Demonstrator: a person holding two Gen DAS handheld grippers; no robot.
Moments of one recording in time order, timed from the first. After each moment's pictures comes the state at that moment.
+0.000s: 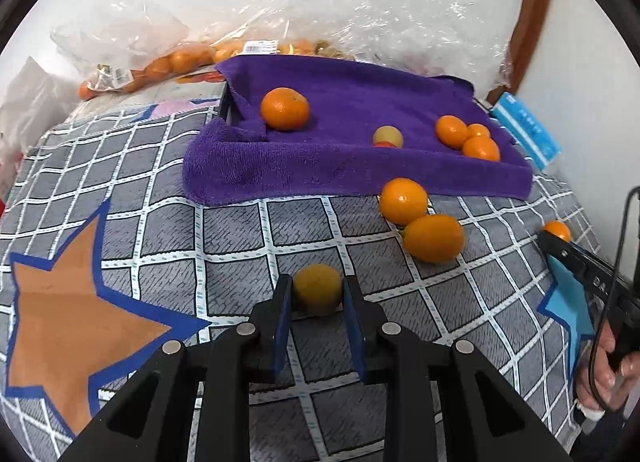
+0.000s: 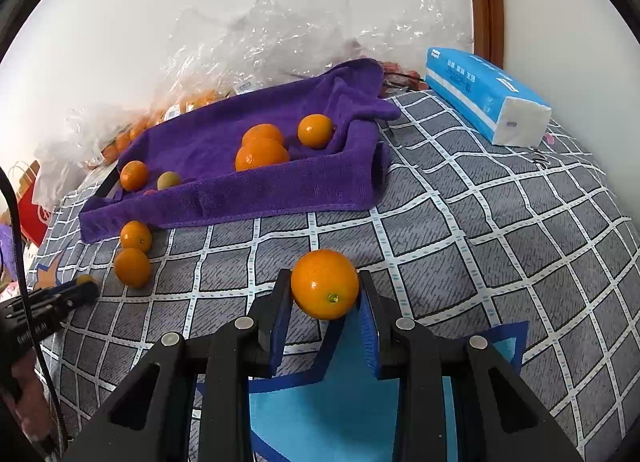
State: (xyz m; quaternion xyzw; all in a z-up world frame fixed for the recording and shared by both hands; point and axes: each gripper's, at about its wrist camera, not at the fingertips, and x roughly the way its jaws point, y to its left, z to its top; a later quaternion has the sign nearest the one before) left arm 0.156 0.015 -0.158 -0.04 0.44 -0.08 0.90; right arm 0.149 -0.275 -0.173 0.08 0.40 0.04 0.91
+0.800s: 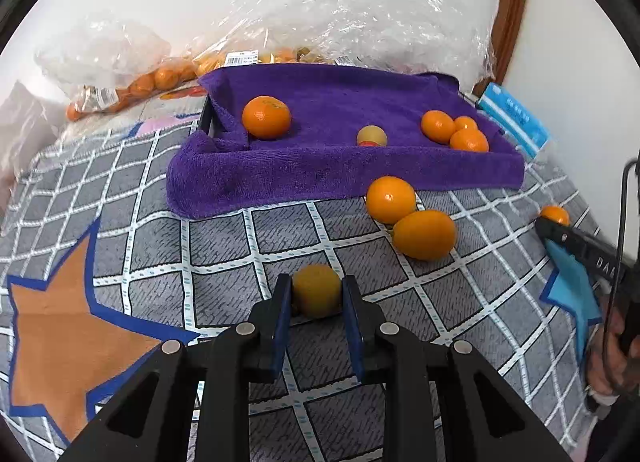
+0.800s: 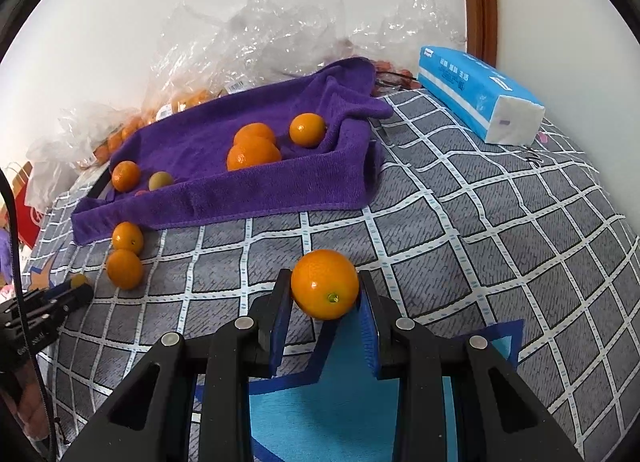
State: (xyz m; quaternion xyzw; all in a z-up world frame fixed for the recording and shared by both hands) left arm 0.157 0.010 -0.158 -0.02 0.43 -0.10 0.90; right arm 0.148 -0.276 -0.173 0.09 0.39 0.03 0.91
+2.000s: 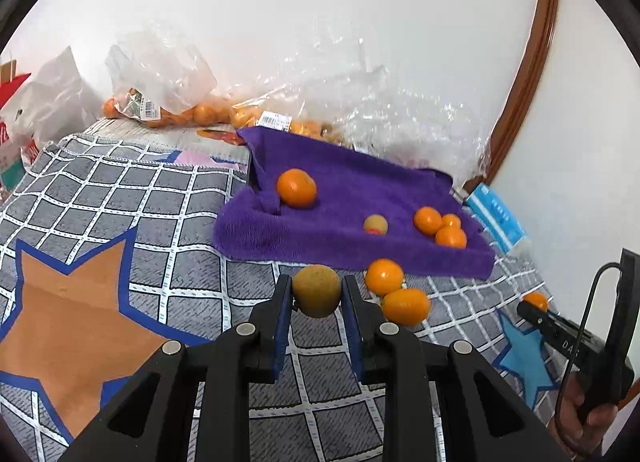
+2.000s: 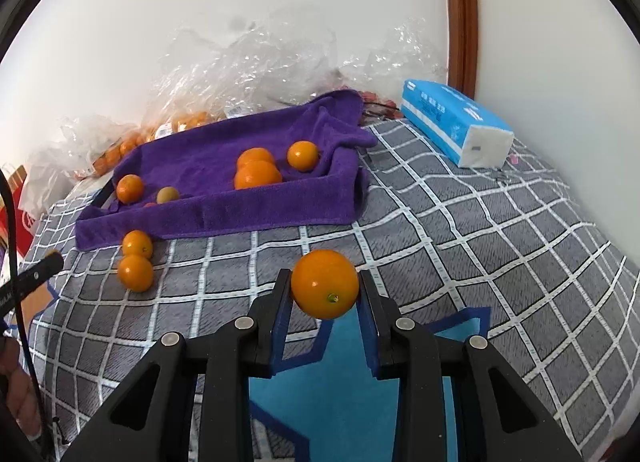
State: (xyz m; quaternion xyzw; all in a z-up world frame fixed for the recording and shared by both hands) left arm 0.131 0.051 -0.130 -0.15 0.31 -0.09 0.93; right arm 0.117 -0.262 -0.148 0.06 0.35 -0.01 0.93
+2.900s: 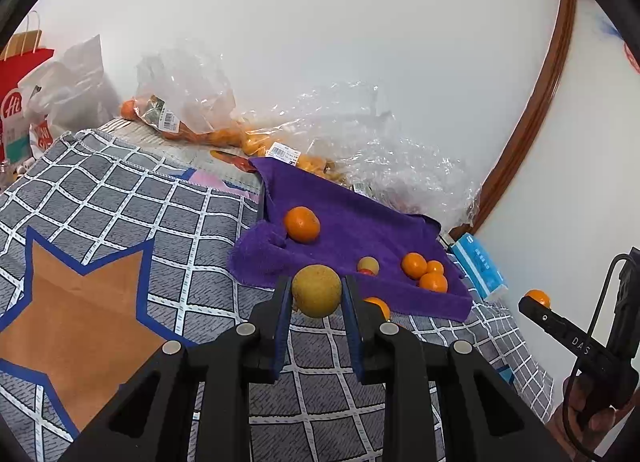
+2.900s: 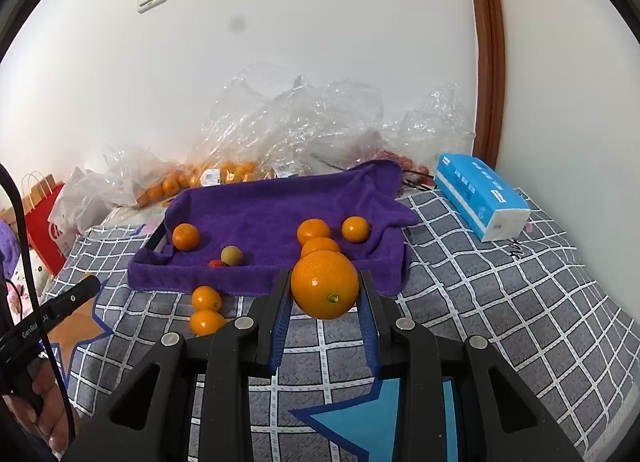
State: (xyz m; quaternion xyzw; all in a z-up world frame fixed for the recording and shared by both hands) left arm 0.118 0.075 -0.117 -0.22 0.26 -0.09 0.94; right arm 0.114 -0.232 -0.086 0.05 0.29 0.03 0.95
